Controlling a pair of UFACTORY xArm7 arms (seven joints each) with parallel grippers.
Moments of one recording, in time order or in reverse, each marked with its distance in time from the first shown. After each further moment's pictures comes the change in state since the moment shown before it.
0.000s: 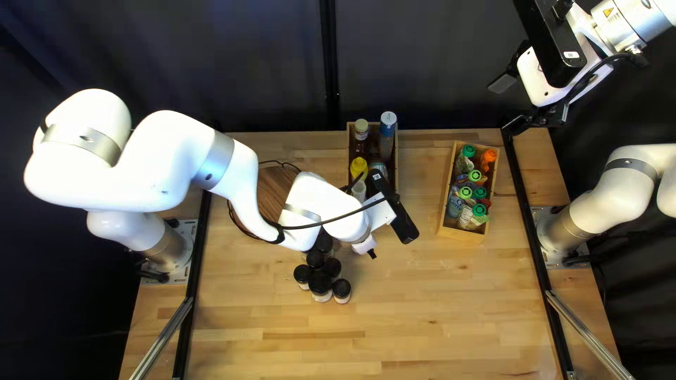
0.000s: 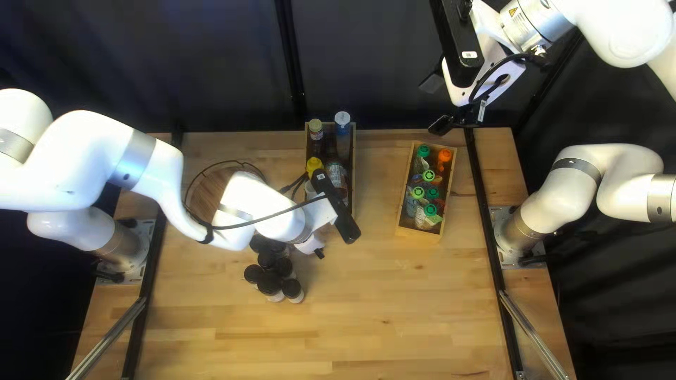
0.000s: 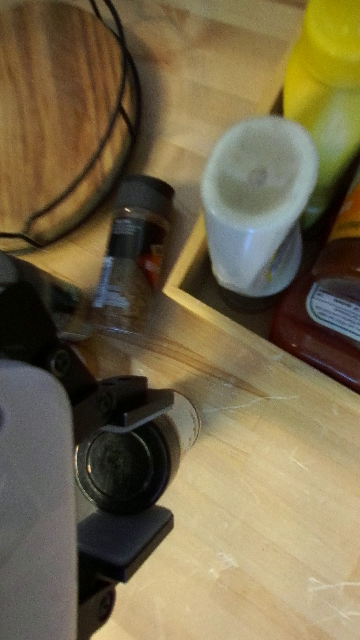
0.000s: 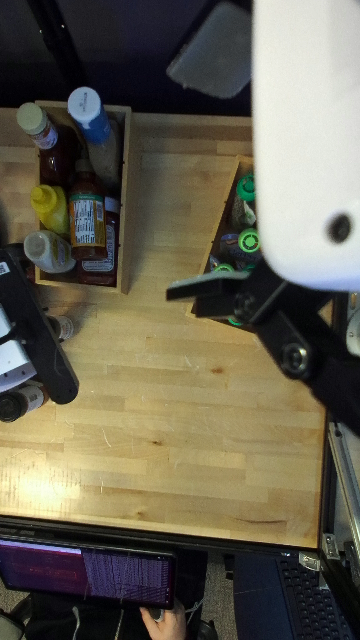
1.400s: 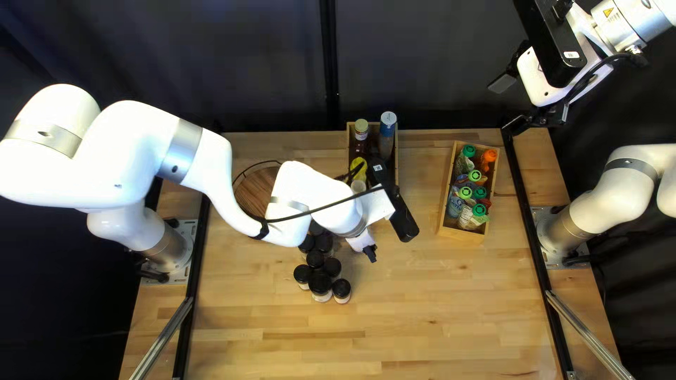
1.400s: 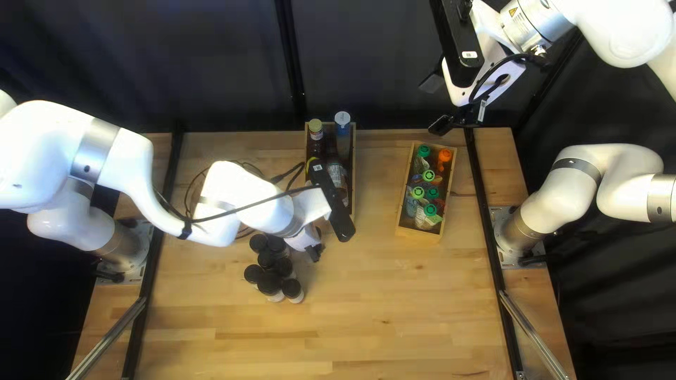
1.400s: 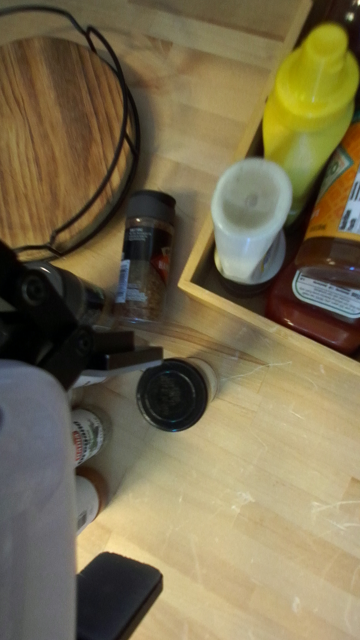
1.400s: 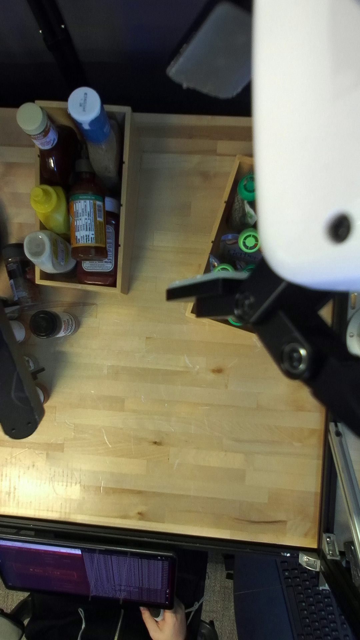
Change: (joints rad) left arm 0.022 0.044 0.003 -0.033 0.040 -0.133 -0.017; right arm 0.000 0.000 0.000 0.000 0.000 0.000 0.000
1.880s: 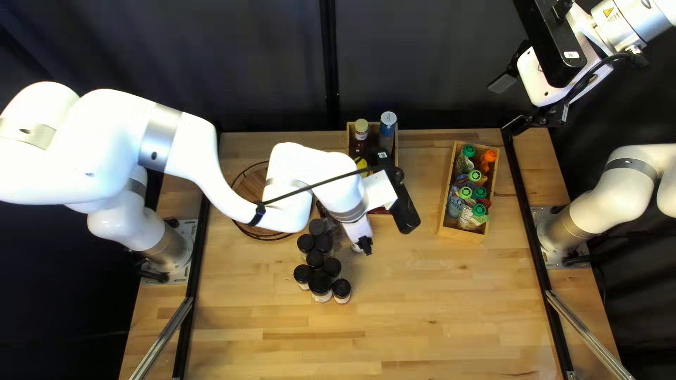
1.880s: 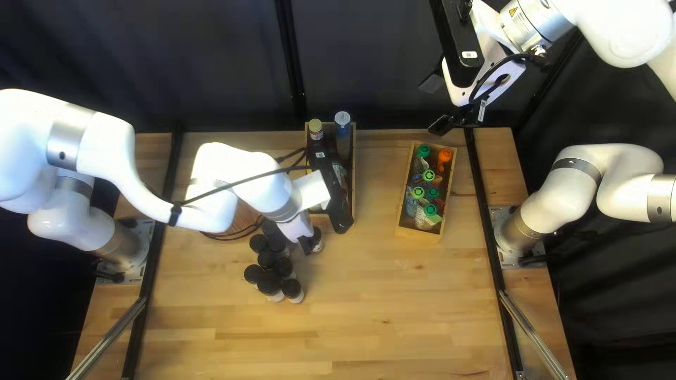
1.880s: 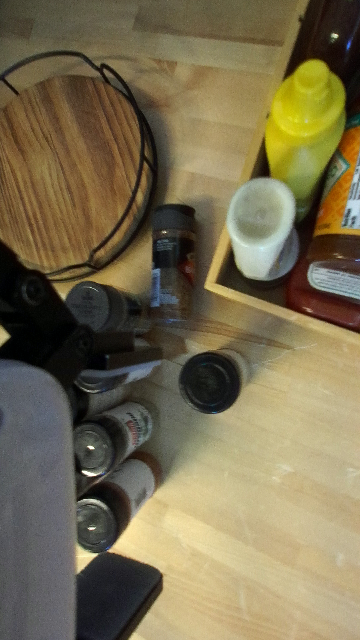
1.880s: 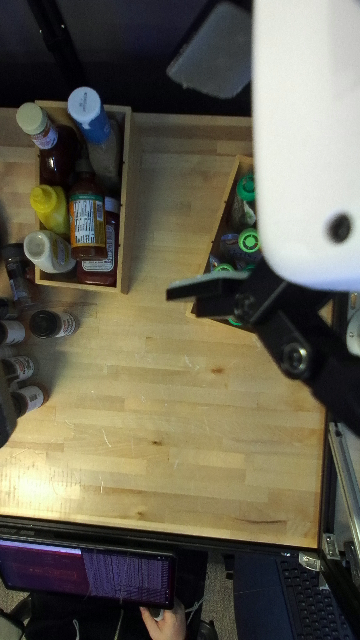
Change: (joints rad) left arm 0.025 -0.095 -0.017 0.044 -0.165 0.127 0.204; right arm 0.000 0.000 0.000 0.000 0.000 0.000 0.000
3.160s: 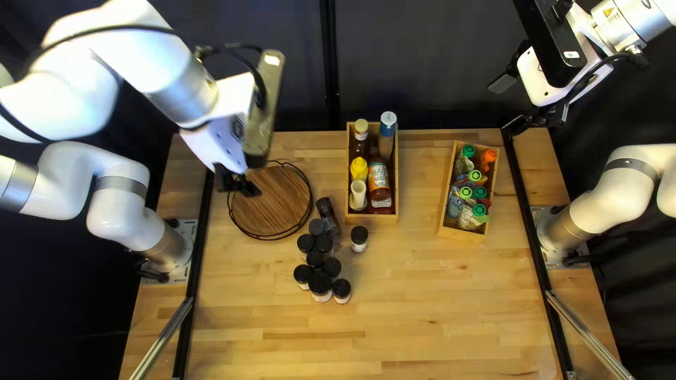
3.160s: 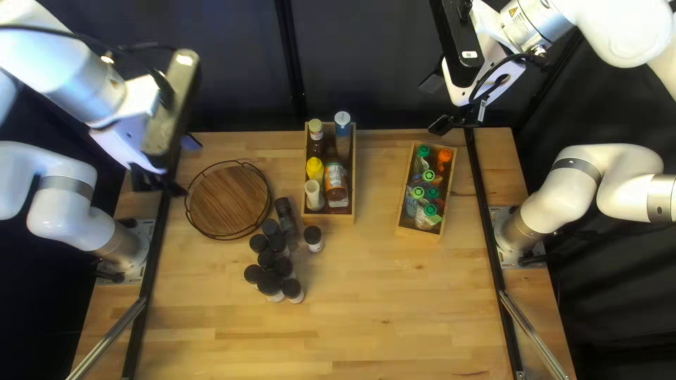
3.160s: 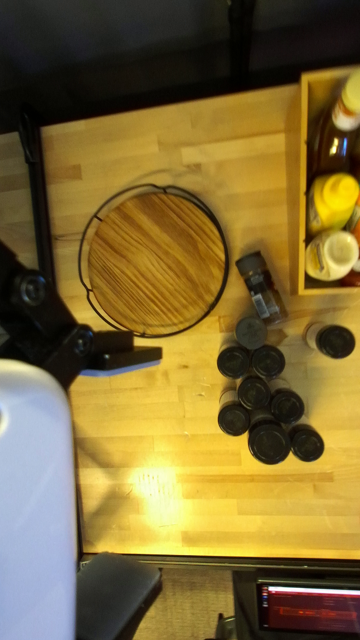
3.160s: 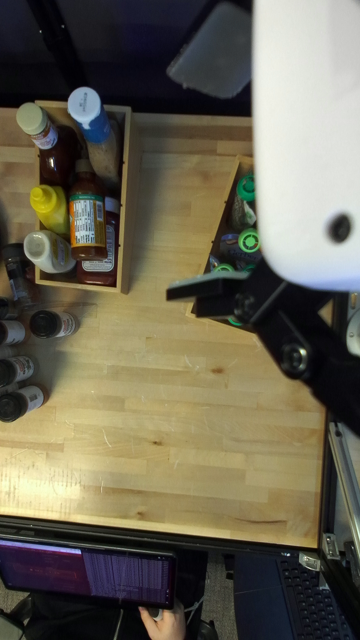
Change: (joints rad) left arm -0.052 -0.616 0.145 0.012 -0.299 0.541 0.671; right arm 0.000 0.000 0.000 0.000 0.000 0.000 0.000
